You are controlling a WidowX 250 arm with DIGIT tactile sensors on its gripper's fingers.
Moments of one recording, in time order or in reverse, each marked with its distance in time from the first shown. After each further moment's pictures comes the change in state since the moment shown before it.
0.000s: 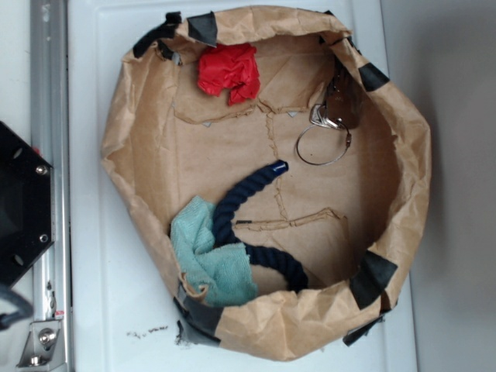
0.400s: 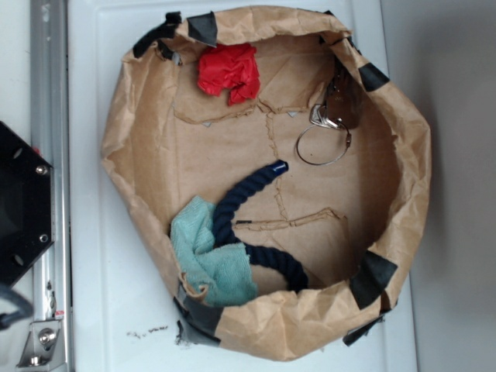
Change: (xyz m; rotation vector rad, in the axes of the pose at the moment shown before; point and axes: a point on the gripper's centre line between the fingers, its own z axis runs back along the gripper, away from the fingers) arm 0.001 0.001 -0.005 0.008 0.005 0.017
